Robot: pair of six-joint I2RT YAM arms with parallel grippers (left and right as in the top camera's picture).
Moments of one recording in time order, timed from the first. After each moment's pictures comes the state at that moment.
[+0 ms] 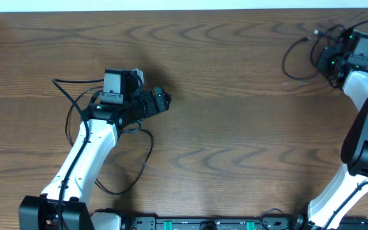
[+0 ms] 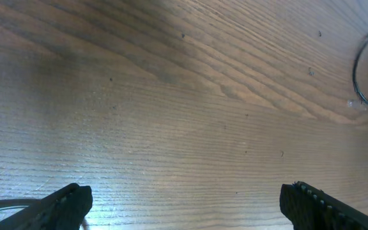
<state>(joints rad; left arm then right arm) -0.13 1.43 0.93 -0.49 0.36 -0.49 -0.27 2.06 1.36 -0.07 -0.14 0.17</state>
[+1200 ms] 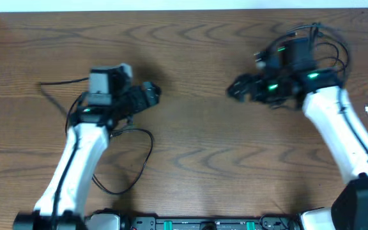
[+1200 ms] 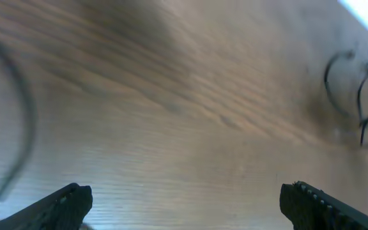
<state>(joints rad) -0.03 1.36 0.93 -0.46 0.36 -0.49 0.23 1.61 1.27 -0.77 -0.54 0.29</state>
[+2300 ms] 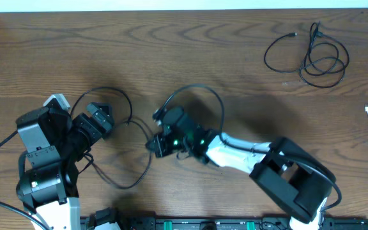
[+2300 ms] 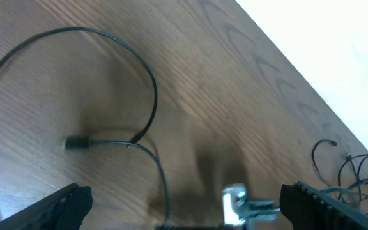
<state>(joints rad) 0.31 0.86 0.93 -0.85 0.36 -0.49 0.90 1.95 1.02 0.20 -0.45 0.74</state>
